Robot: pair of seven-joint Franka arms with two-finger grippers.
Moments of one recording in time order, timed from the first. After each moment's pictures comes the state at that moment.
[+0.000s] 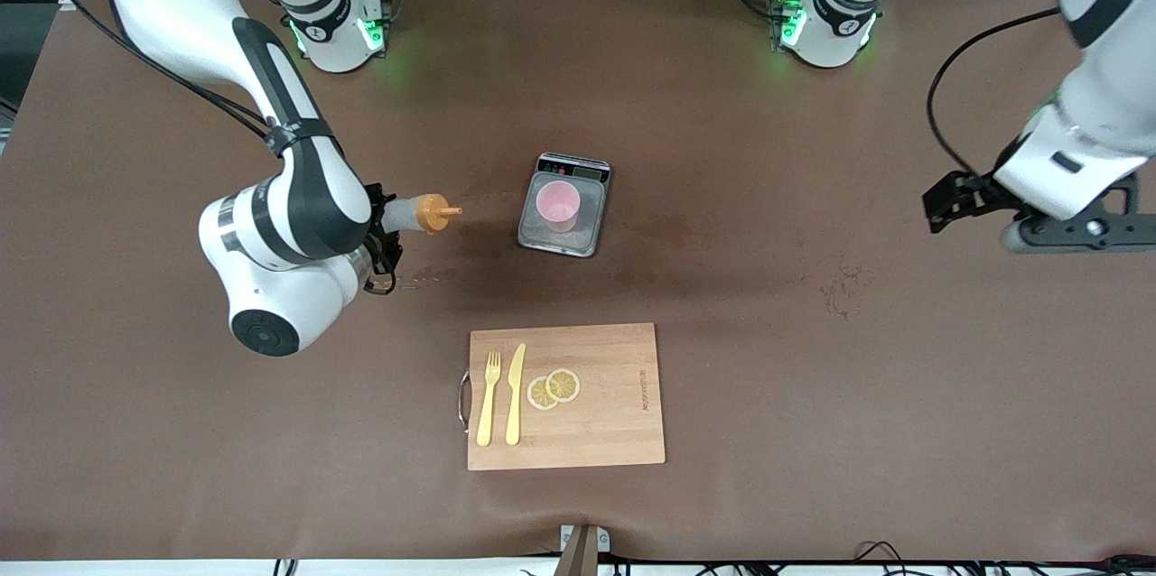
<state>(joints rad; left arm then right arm) 0.06 0.11 -0.22 -1.51 0.09 1.68 -0.09 0.23 0.68 0.08 -1.27 0.27 1.22 1.79</state>
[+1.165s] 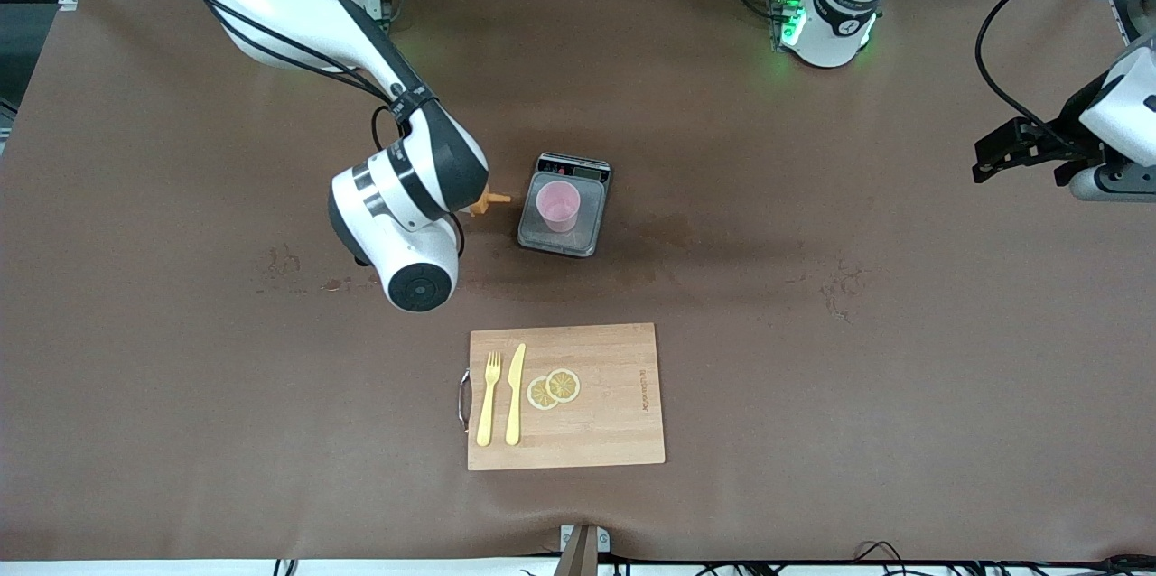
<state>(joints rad) 0.00 0.00 -0.06 -1.61 0.00 1.60 0.00 0.43 0.72 0.08 -1.27 0.07 1.17 2.10</state>
